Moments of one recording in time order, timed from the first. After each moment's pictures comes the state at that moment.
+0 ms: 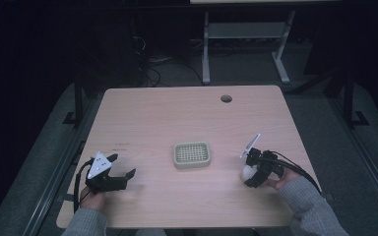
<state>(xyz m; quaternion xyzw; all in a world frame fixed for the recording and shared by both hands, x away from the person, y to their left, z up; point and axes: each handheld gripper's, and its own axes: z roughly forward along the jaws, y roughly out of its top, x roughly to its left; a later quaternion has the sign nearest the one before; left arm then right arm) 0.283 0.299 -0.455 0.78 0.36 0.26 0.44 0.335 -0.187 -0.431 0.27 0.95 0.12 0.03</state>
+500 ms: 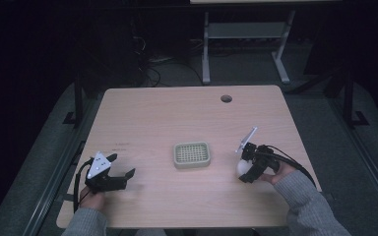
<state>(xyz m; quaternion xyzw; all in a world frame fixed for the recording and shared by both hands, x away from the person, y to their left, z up) 0.283 0.301 -0.455 0.78 0.36 0.26 0.44 0.343 -0.174 -0.414 0.26 0.96 0.14 0.02</state>
